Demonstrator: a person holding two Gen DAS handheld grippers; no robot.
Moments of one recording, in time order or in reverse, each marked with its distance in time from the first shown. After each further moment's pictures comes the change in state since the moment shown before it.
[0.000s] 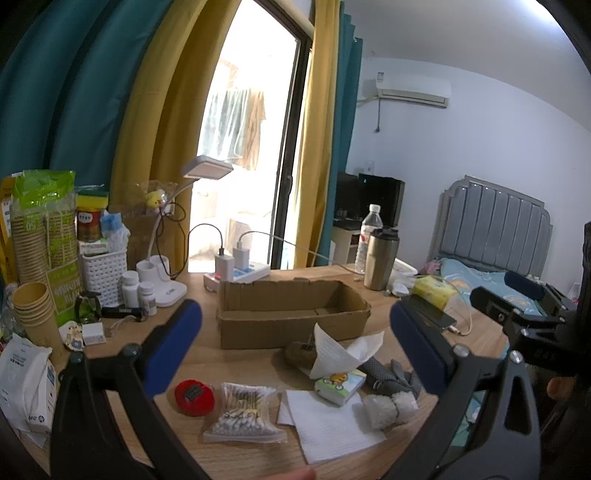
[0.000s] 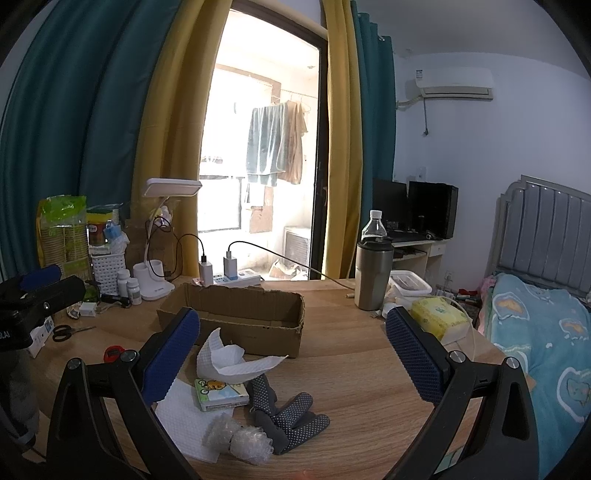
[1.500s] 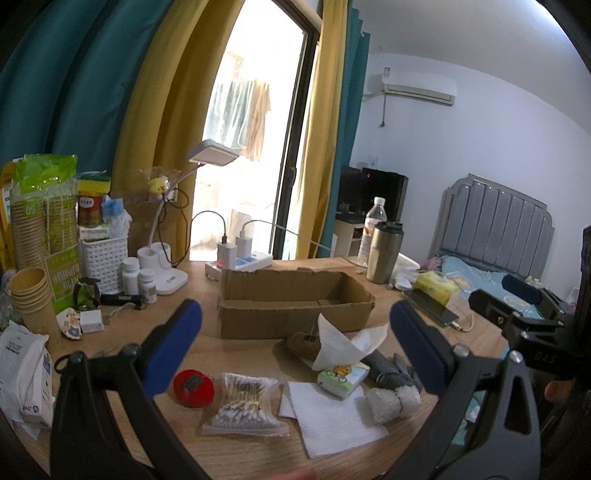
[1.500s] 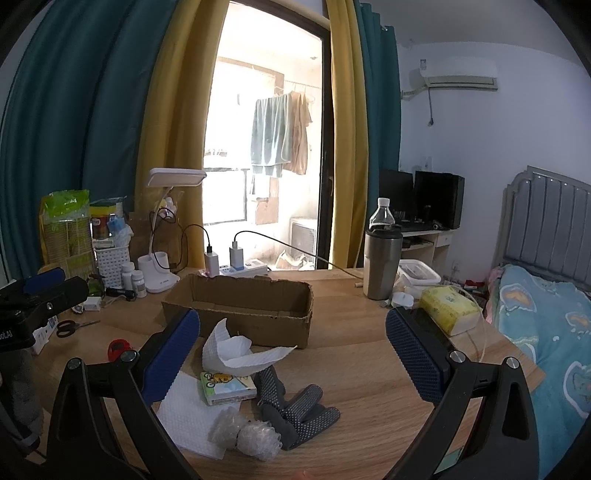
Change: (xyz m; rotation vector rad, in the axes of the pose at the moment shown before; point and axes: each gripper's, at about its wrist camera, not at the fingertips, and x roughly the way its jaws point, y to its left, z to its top) left arm 0.005 0.009 -0.007 -0.025 0.033 0.001; right arm 0.008 0.006 -0.008 0.012 0.038 0.023
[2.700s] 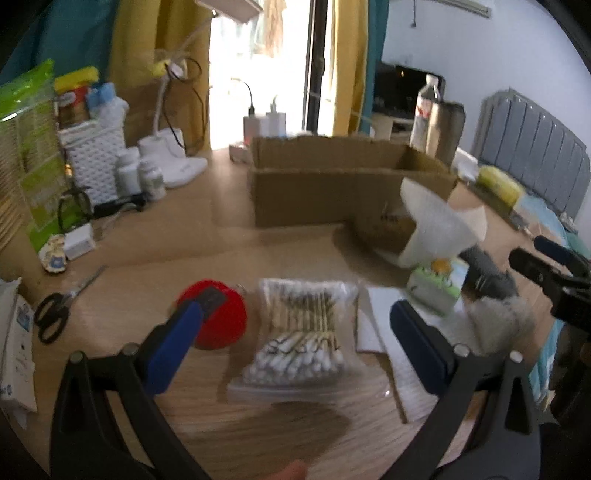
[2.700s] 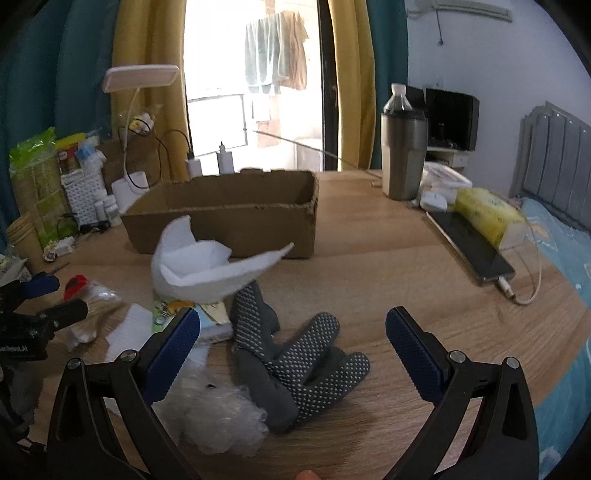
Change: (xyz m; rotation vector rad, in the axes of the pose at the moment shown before) left arm 0.113 0.042 -0.080 0.043 0.431 0.139; right arm 0.109 -0.015 -0.076 0.063 0.335 0.042
